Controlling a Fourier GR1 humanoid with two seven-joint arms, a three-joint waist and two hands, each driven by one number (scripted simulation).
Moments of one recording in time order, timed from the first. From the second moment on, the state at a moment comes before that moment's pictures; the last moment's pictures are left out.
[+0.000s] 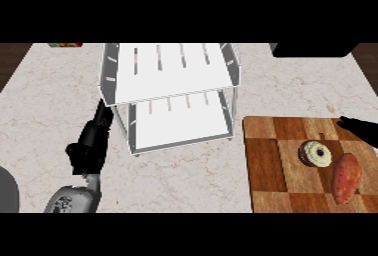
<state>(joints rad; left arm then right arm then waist) -0.13 0.10 -0.13 -1.54 -0.09 0.22 0.02 0.00 -0.60 -0.20 -1.78 0.79 0.71 -0.21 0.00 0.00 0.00</state>
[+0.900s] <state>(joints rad) -0.13 0.06 -0.10 -1.56 -0.13 0.19 0.04 -0.10 -0.51 -0.12 -1.62 0.92 0.70 -0.23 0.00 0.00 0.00</state>
